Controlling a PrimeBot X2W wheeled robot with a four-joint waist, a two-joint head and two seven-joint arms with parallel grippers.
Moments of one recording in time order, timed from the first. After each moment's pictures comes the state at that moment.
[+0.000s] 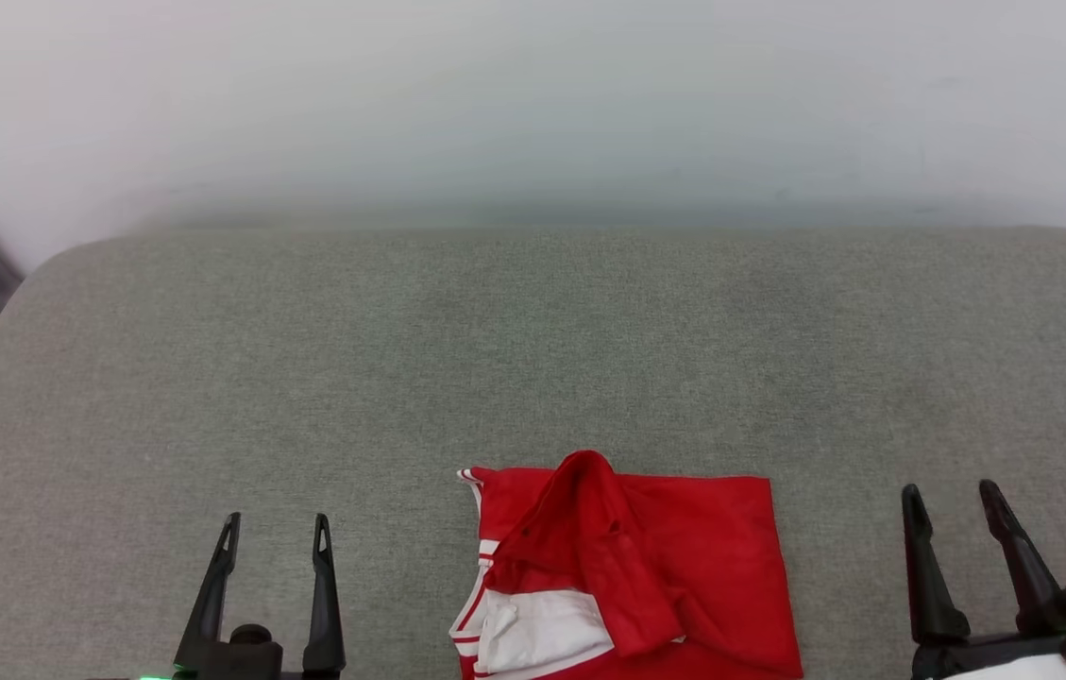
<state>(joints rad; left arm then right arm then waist) 0.18 0.21 -0.23 -0.10 -0.02 0.32 -0.26 0.15 -0.08 -0.04 -0.03 0.17 0.13 -0.26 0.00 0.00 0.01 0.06</state>
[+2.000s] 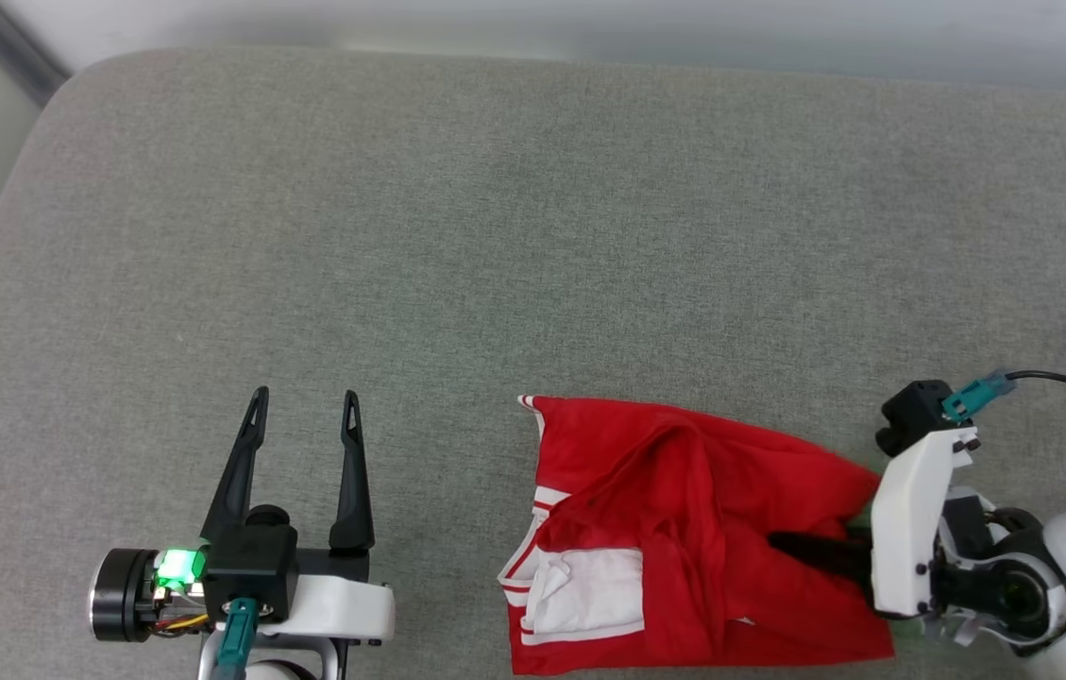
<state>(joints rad) -0.04 0.13 -0.19 -0.05 -0.01 0.21 -0.26 -0.35 -0.44 0.45 0.28 1.02 0.13 0.81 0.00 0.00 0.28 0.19</state>
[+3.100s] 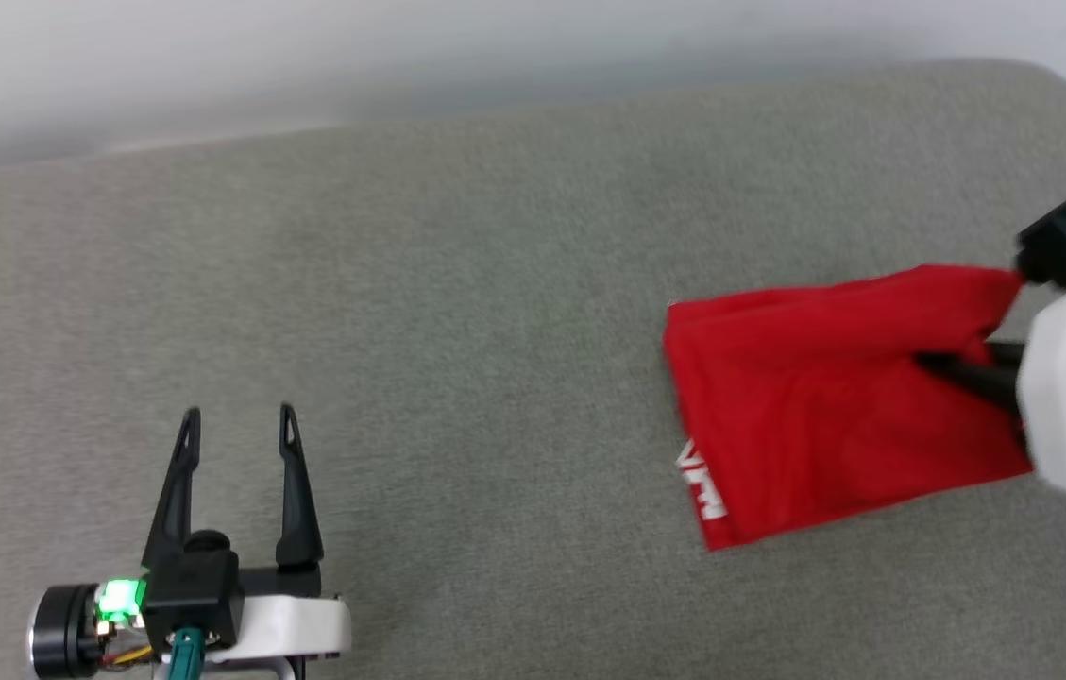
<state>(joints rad) 0.04 0.14 -0.12 -0.12 -0.01 0.25 -0.26 -0.63 -0.83 0.60 0.00 0.99 0.13 0.74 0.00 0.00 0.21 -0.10</state>
